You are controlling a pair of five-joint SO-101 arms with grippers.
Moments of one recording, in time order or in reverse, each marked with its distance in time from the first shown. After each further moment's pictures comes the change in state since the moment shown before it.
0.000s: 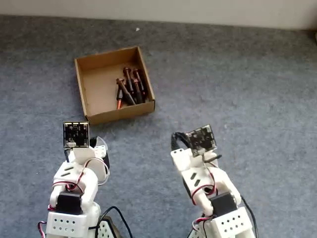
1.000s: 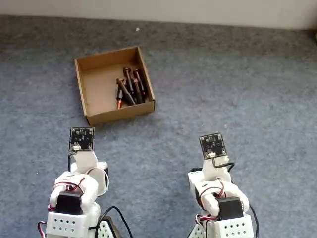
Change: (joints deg) left arm 0.0 0.0 0.0 17.9 -0.1; right arm 10.4 -9.0 1.3 38.6 -0.1
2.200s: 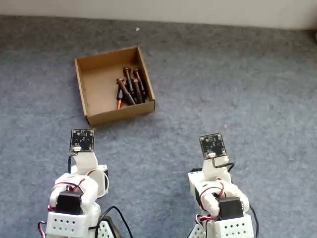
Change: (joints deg) left arm 0.0 0.0 0.0 3.3 -0.1; right arm 0.0 0.0 0.0 0.2 0.0
